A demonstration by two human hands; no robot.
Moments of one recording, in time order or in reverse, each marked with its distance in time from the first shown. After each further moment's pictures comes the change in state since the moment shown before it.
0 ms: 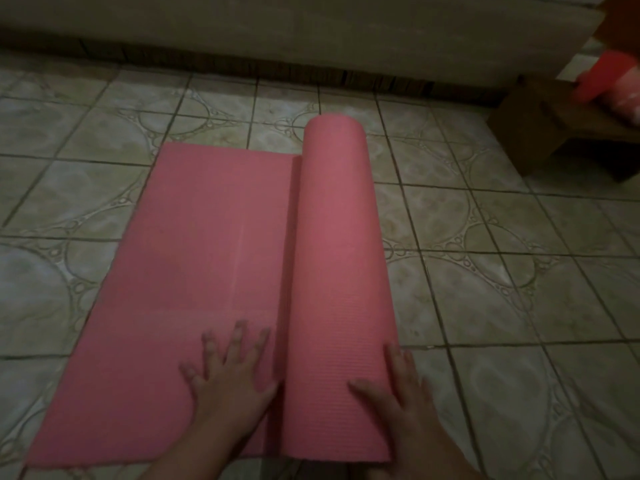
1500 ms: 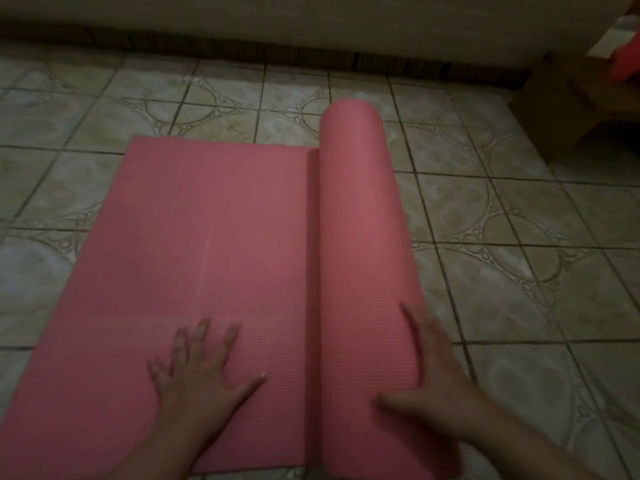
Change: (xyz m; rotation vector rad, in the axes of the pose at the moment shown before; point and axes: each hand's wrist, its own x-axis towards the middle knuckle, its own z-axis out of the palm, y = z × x) left_hand -0.001 -0.047 -0.005 0.065 0.140 -0.121; right_hand 0.033 0.014 -0.046 0.451 -0.011 0.327
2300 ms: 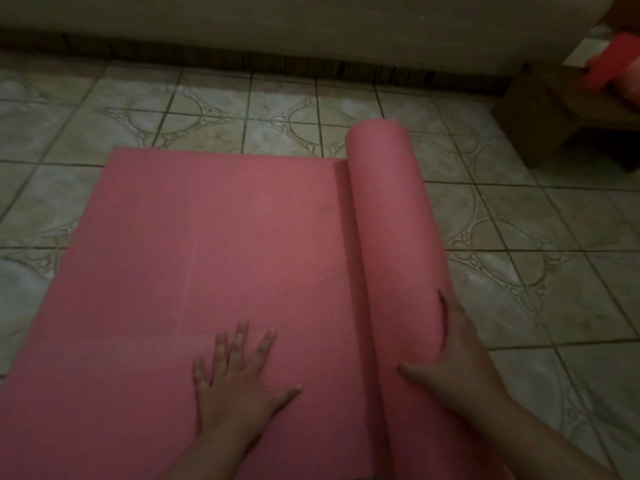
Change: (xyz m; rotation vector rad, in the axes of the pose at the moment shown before) left_hand 0.004 0.055 0.002 -0.054 -0.063 0.116; right_hand 0.032 0.027 -0.020 -0.087 0.430 -0.008
